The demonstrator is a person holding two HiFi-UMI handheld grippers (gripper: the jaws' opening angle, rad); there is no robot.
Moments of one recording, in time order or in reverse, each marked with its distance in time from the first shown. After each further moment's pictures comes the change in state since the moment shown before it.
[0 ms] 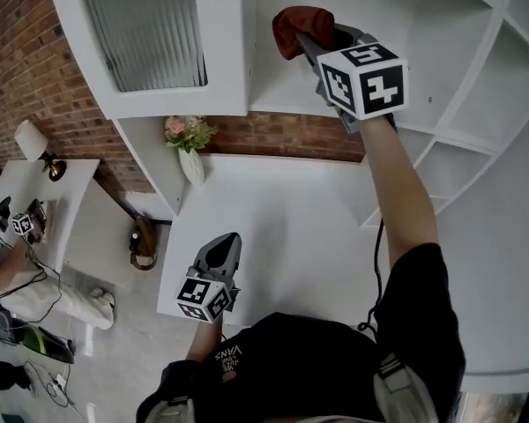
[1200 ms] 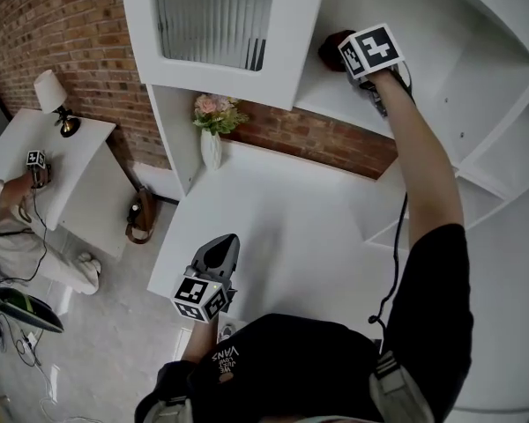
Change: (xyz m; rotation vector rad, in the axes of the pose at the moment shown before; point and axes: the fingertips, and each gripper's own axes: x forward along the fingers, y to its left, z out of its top) left arm -0.036 0.022 -0.017 -0.074 -0.037 0.134; right arm 0.108 -0.022 -0.105 -0.125 0.566 0.057
